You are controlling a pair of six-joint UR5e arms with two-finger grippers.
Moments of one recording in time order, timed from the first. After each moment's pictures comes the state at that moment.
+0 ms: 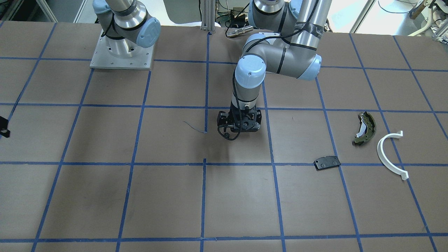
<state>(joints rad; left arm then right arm) -1.86 -1.85 -2.14 -0.68 1.57 -0.34 0.92 -1.28 1.63 -1.89 -1.61 -0.92</state>
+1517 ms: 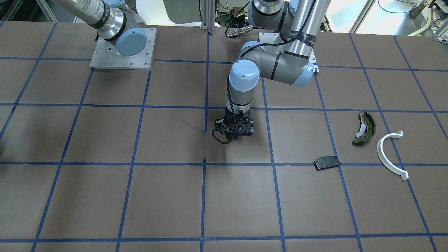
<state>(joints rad) -1.87 -1.91 -2.13 -0.58 1.58 -0.34 0.57 -1.01 1.54 -2.17 -1.68 -1.43</state>
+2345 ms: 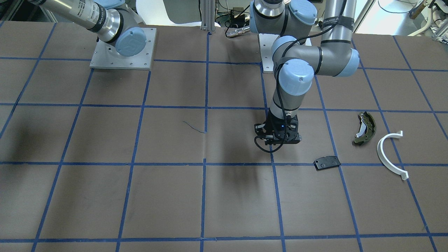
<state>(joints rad) -1.57 -1.76 -2.07 -0.83 1.59 0.01 0.57 -0.92 1.47 -2.13 -1.69 -1.43</state>
